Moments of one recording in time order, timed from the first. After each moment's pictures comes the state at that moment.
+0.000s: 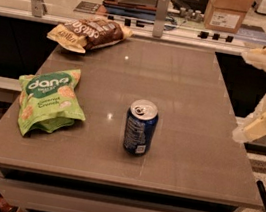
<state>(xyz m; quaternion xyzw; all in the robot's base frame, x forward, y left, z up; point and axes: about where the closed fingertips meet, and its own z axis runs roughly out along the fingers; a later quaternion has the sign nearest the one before) 0.451 -0.183 0.993 -0.60 0.71 0.13 0.35</state>
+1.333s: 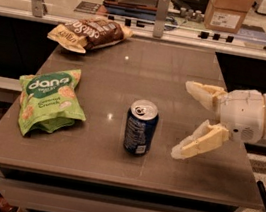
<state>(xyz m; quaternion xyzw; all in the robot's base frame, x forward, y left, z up) 0.455 -0.103 0.908 -0.54 0.64 0.31 0.45</state>
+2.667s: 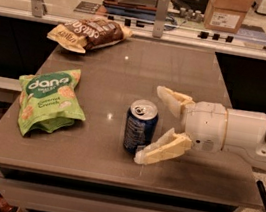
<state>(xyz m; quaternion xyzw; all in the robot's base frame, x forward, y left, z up) 0.444 -0.036 0.894 -0.52 0.60 0.37 0.49</state>
